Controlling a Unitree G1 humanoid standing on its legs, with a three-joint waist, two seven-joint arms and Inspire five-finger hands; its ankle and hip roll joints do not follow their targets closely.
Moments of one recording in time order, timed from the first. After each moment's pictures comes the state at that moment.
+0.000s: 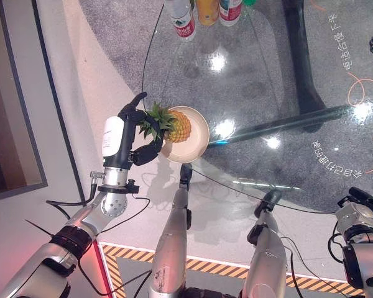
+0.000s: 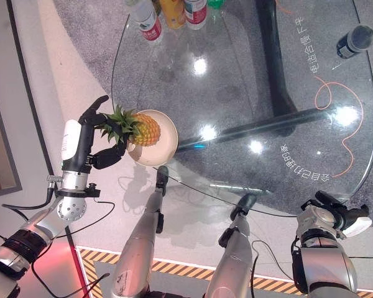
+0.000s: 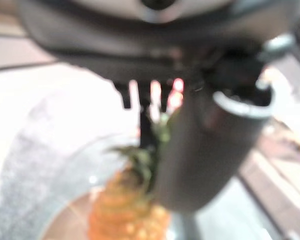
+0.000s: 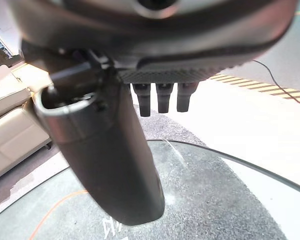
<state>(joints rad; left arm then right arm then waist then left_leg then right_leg) -0.43 0.74 -0.54 0.41 0.19 -0.49 0.77 -0.62 -0.66 -0.01 1.33 0.88 -0.16 -0.68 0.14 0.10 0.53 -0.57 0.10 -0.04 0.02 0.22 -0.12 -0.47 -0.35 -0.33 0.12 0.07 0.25</state>
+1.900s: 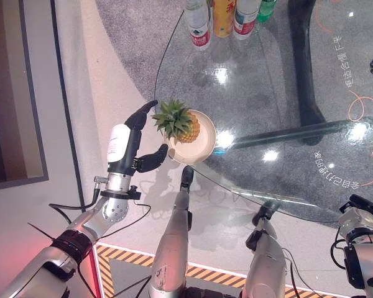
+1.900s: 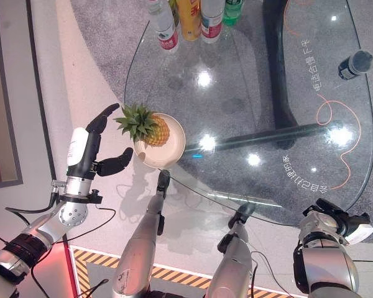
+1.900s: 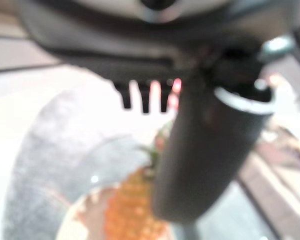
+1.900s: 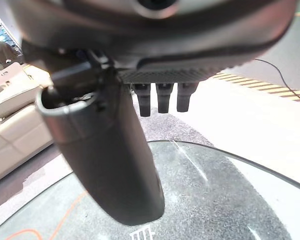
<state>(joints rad) -0.41 0.74 -0.57 0.41 0.19 -0.49 0.75 -0.61 -0.67 -0.02 1.40 0.88 -0.14 -0.65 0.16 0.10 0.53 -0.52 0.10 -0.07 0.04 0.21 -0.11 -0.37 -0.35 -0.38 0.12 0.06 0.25</state>
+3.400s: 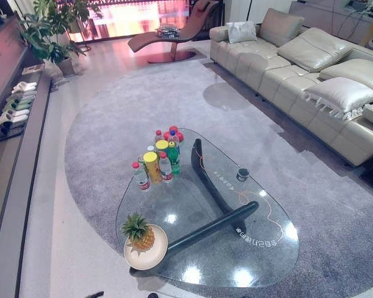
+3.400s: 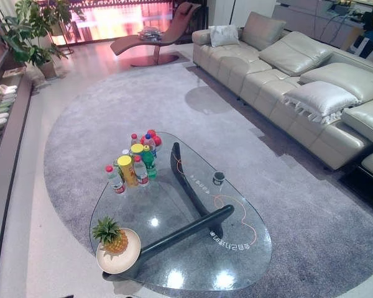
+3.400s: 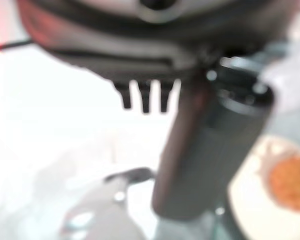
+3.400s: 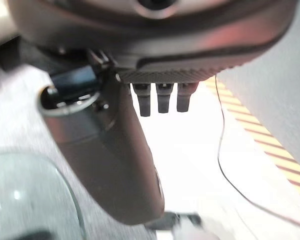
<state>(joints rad) 0.03 0.35 -0.09 1.31 -0.22 0.10 0.01 0.07 -0.38 0.05 1.40 0.27 0.01 -0.19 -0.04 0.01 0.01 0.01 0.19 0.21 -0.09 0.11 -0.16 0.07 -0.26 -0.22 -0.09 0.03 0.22</state>
